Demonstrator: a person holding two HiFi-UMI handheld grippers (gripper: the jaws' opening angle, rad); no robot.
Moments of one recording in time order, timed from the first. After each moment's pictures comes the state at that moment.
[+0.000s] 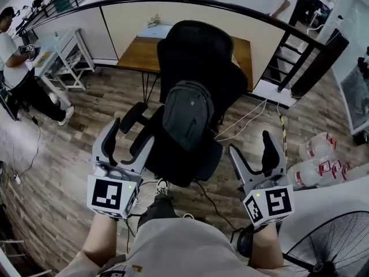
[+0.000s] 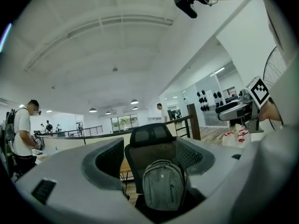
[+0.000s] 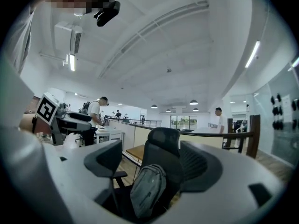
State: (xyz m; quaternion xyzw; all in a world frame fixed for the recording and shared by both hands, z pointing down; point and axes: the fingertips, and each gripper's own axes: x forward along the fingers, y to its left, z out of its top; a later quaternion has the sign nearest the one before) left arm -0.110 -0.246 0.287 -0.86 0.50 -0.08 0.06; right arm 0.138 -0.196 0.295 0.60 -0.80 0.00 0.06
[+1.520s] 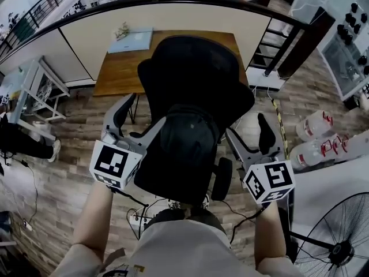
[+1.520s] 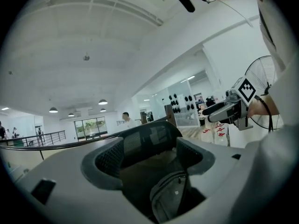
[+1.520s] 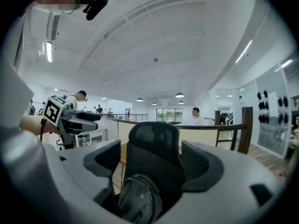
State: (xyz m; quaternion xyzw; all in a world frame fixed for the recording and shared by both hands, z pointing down) left arm -0.071 -0.528 0.312 -0.95 0.29 -0.09 0.08; right arm 0.125 -0.423 0.323 0.68 -0.73 0.05 0.08
